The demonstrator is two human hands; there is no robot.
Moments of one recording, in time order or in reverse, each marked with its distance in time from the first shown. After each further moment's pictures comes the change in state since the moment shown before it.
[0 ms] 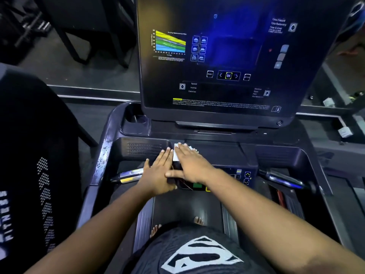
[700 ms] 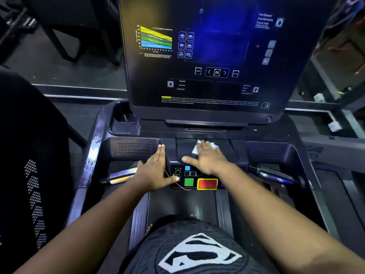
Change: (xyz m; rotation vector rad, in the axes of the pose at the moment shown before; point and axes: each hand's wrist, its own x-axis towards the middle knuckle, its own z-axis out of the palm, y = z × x) left_hand 0.010 0.022 -0.016 -0.006 -0.095 -0.067; right_hand -0.024 0.062 -0.024 -0.037 -0.049 0.322
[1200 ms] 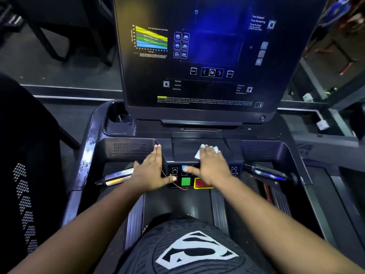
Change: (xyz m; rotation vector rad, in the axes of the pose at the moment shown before) left_hand 0.000 0.000 -0.001 0.018 -0.006 0.000; right_hand -0.037 0.000 0.015 -0.090 0.137 0.066
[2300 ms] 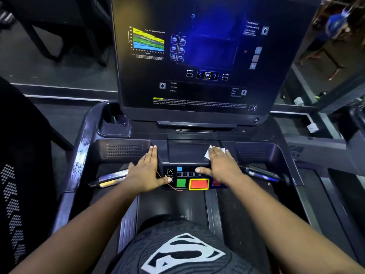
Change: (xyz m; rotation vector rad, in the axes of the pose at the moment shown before) left_hand 0.001 0.000 0.000 0.005 0.010 -0.011; right_hand 0.008 0.056 0.003 -0.081 -0.002 0.015
